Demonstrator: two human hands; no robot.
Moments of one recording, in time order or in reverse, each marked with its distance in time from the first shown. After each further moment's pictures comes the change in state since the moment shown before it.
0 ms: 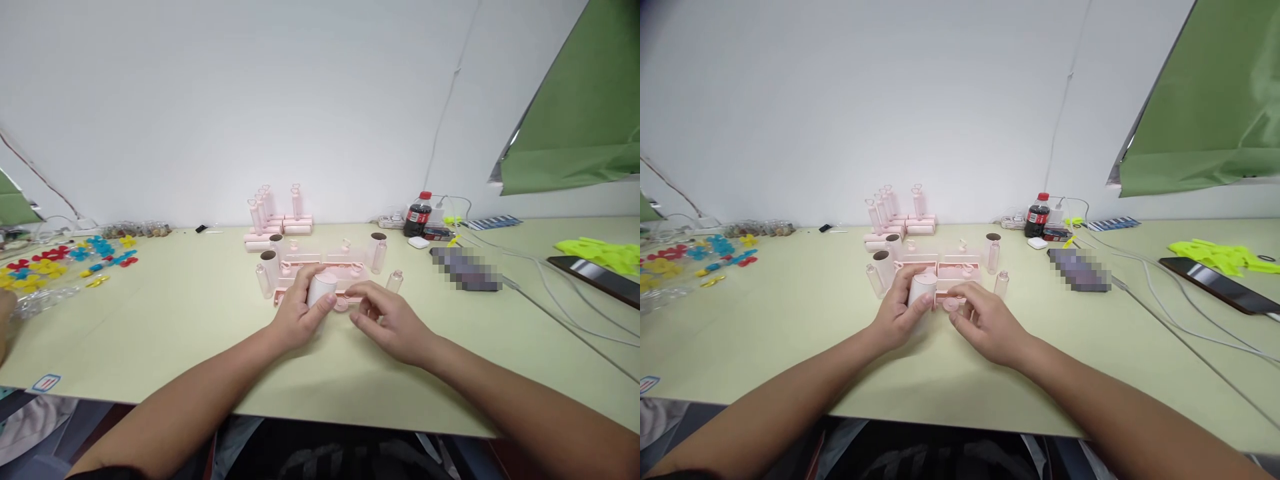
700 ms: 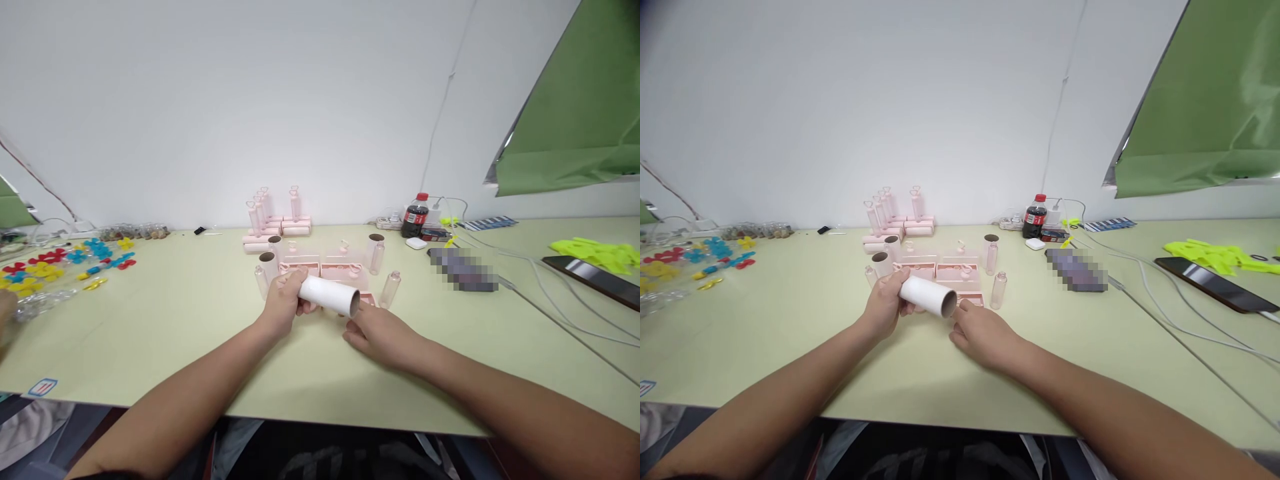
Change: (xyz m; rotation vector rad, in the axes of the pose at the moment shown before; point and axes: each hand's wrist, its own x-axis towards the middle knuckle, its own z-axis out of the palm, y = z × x) left_hand 0.020 0.004 -0.006 -0.517 0.143 -0.460; right_hand 0.003 0.004 0.012 -0.434 -0.365 0.204
